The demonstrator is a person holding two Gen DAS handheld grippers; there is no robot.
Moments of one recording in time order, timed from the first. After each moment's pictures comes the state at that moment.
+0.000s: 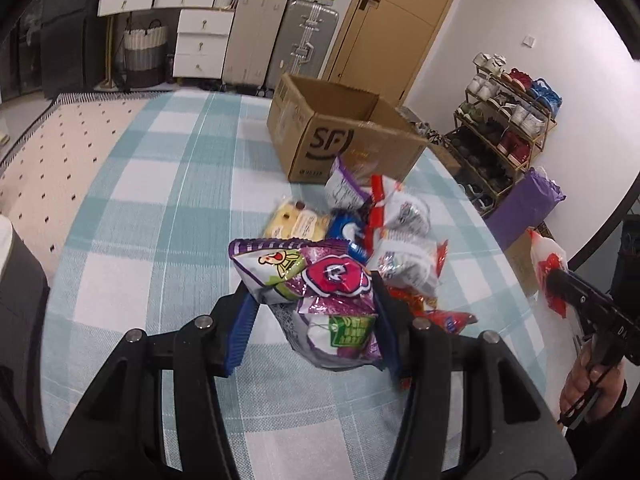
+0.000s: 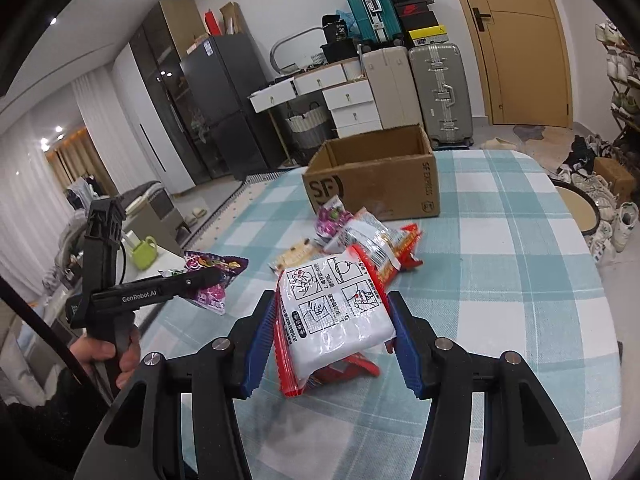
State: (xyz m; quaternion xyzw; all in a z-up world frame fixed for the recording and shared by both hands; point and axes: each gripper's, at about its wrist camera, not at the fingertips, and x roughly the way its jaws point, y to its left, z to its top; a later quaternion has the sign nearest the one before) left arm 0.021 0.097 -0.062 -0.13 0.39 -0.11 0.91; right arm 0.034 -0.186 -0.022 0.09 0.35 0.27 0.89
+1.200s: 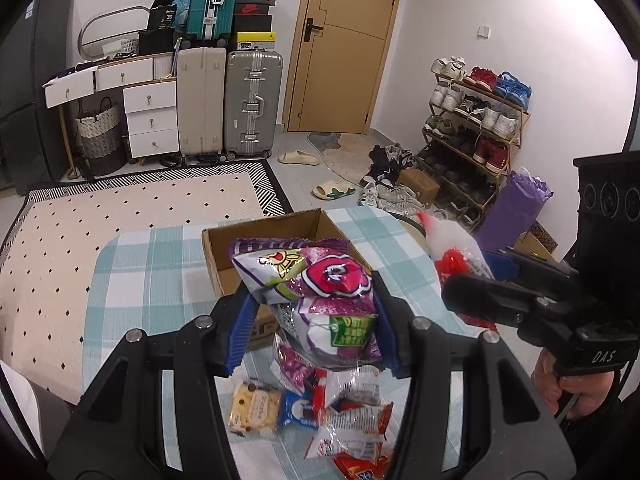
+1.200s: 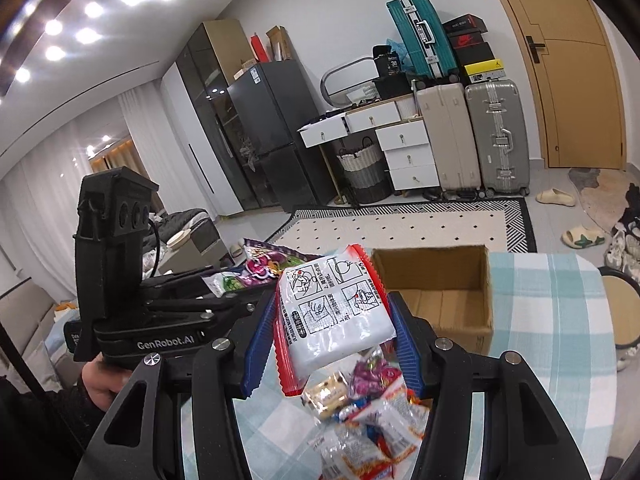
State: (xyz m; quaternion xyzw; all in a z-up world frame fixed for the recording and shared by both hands) left arm 0.179 0.012 0.117 -0.04 0.33 -0.15 0.93; right arm 0.185 -0.153 0.100 0.10 0.29 0.35 0.88
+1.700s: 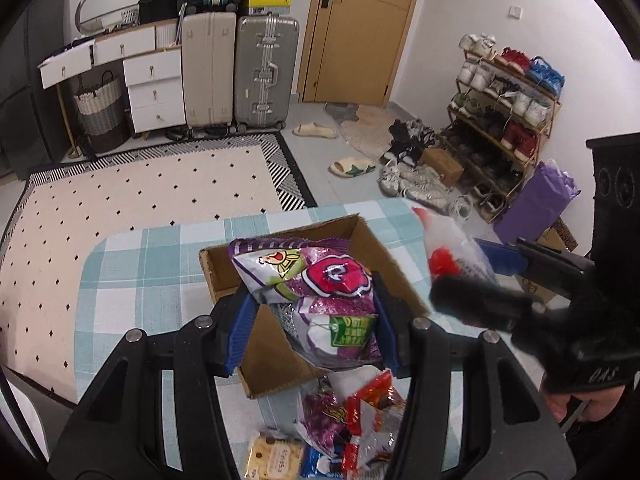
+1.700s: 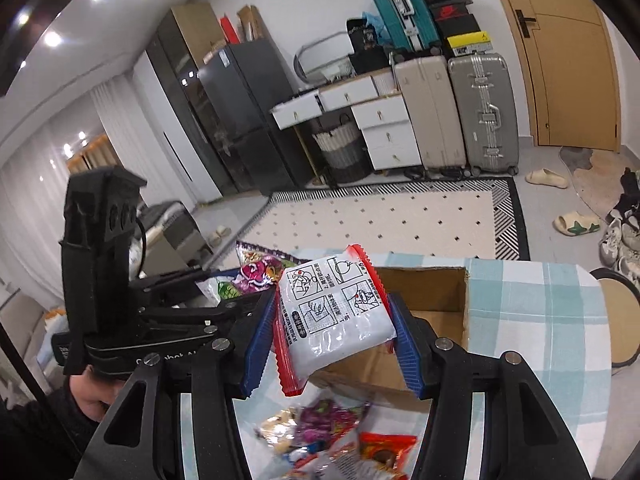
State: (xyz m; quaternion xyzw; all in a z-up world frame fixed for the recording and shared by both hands) left arm 0.338 0.004 0.077 -0.04 0.40 -0.13 0.91; right arm 0.308 -0.139 0.077 0.07 0.36 0.32 0.87
